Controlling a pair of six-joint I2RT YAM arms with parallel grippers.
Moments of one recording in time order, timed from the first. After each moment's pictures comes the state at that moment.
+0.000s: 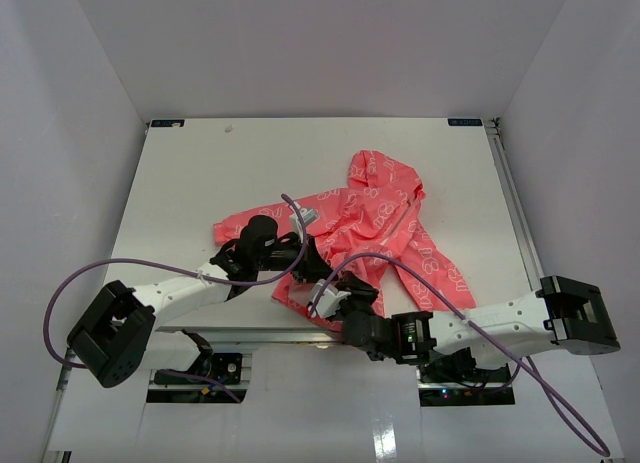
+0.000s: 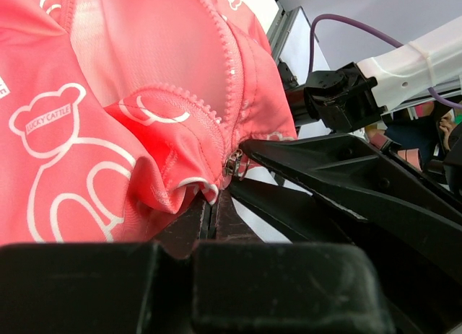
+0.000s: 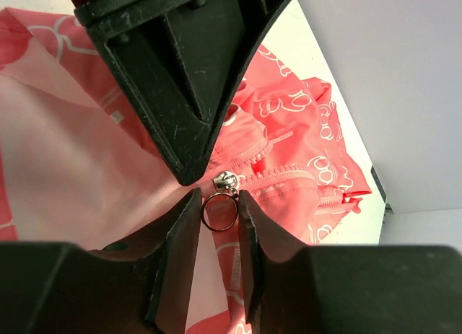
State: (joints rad) left arm -0.72 1.27 0.56 0.34 0.68 -0.63; right arm 1.60 1.20 0.56 0.18 1.03 -0.39
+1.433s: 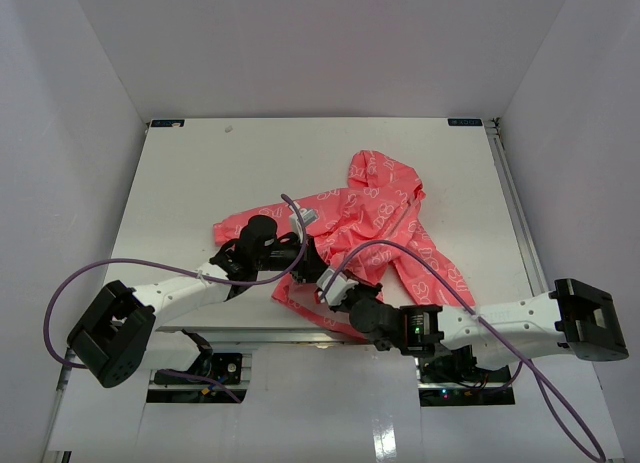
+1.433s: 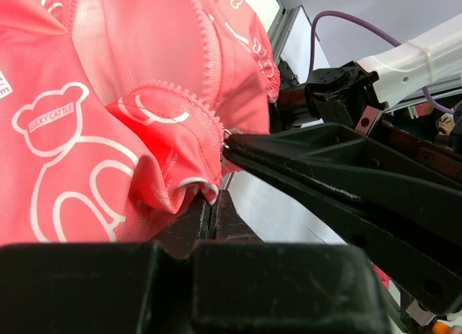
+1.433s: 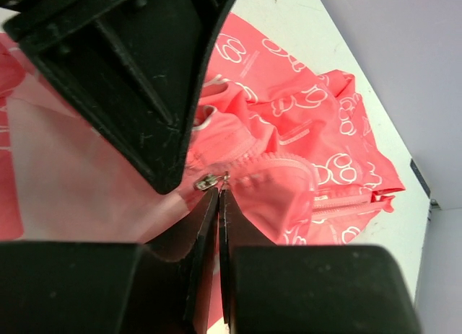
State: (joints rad) left arm -0.71 1.27 0.56 0.34 0.69 -0.63; right arm 1.52 1.13 0.54 0.17 0.92 -0.31
